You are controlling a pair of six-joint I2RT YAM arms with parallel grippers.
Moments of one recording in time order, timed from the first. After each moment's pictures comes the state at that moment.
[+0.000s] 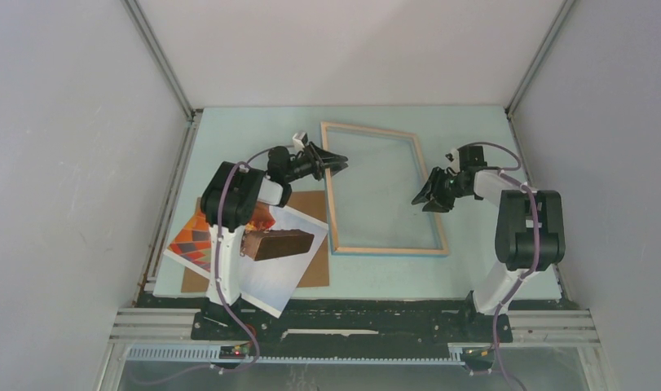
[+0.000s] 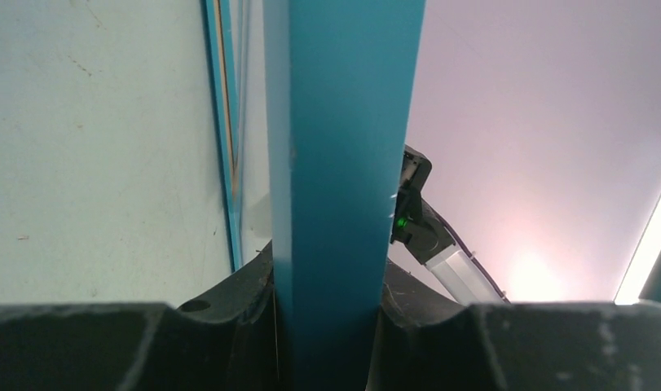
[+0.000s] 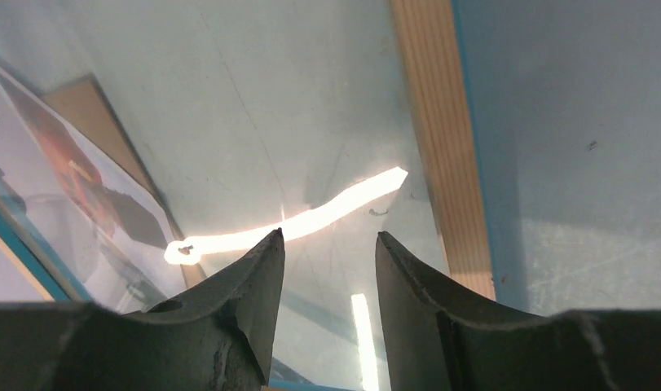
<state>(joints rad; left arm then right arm) -0.30 2.25 1.12 1.14 0.81 -1.62 -0.04 1.75 1.03 -0.43 -0.55 0.43</state>
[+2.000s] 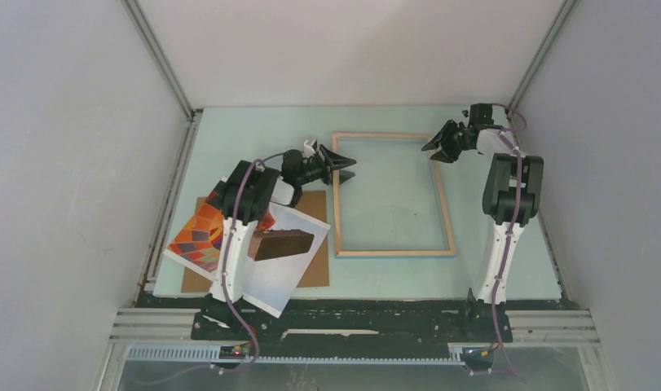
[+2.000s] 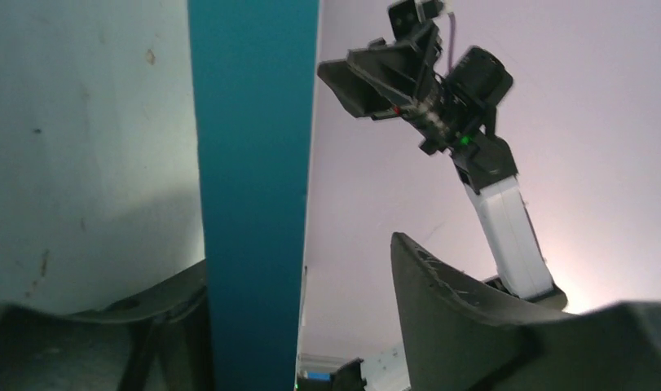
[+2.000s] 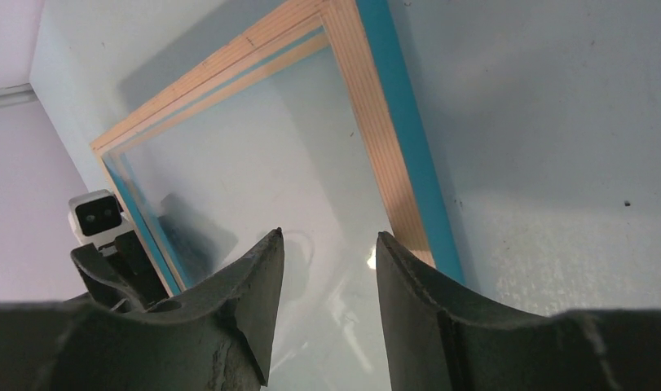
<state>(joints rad) -0.34 2.47 1.28 1.11 0.77 -1.60 -0.12 2.27 1.76 -0.45 -0.54 0.58</state>
